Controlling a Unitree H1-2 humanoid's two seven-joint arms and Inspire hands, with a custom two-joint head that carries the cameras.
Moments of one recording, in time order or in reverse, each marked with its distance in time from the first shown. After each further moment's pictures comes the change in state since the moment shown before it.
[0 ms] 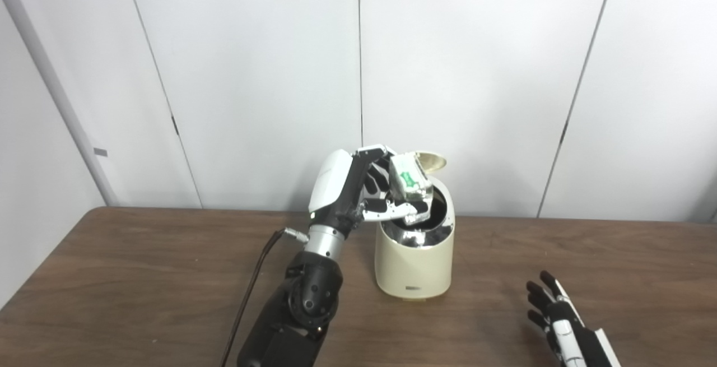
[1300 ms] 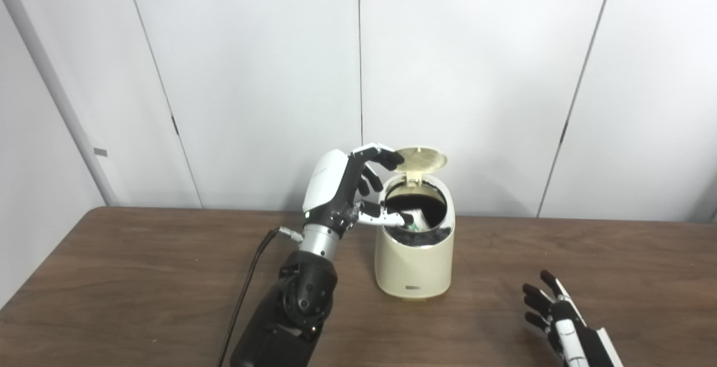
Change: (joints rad) left arm 0.007 0.024 -0.013 -0.041 0.000 0.045 -0.023; right arm 0.000 -0.010 0.001 -0.003 -0.014 0.000 0.000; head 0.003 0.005
